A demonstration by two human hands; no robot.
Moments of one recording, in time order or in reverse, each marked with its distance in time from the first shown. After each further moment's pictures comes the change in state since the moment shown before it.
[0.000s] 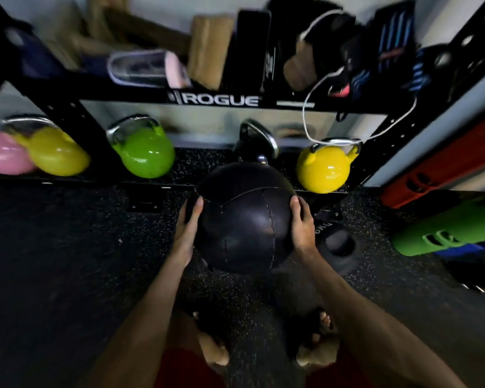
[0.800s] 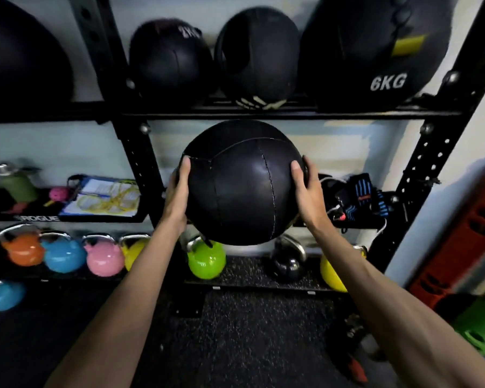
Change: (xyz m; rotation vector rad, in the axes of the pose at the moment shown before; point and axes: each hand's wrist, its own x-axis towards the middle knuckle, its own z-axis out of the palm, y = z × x) left_hand -0.191 0.390 -0.134 -0.138 -0.031 0.658; right_hand -0.215 -0.395 0.008 0.234 -0.019 -0.762
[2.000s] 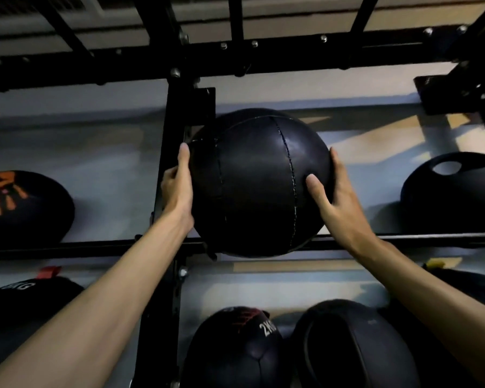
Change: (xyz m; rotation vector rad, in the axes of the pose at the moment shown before) left_hand 0.272 0.497 -0.023 -0.301 0.057 0.705; right_hand 0.276 -0.412 0.172 -0.142 0.198 -1.031
